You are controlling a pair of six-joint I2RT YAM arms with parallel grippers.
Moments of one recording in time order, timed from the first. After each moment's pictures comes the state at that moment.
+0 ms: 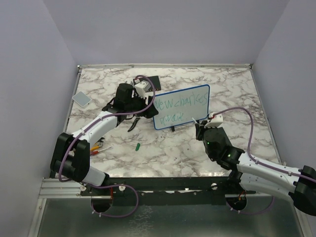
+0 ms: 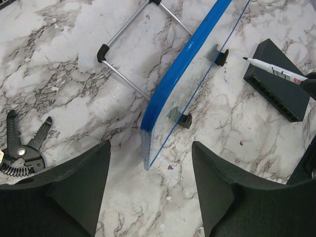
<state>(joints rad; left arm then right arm) -0.40 1.46 0.96 -0.06 0.51 -0.16 0.91 0.88 0.38 0.18 0.76 0.39</state>
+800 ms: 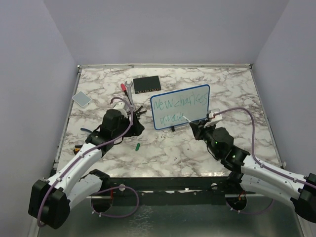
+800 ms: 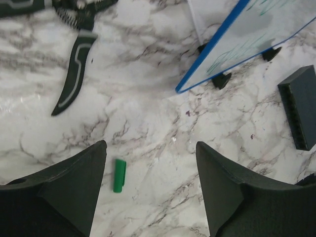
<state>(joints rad) -0.43 0.94 0.61 -0.21 0.14 -0.47 0.86 0.81 0.37 0.27 0.46 0.26</state>
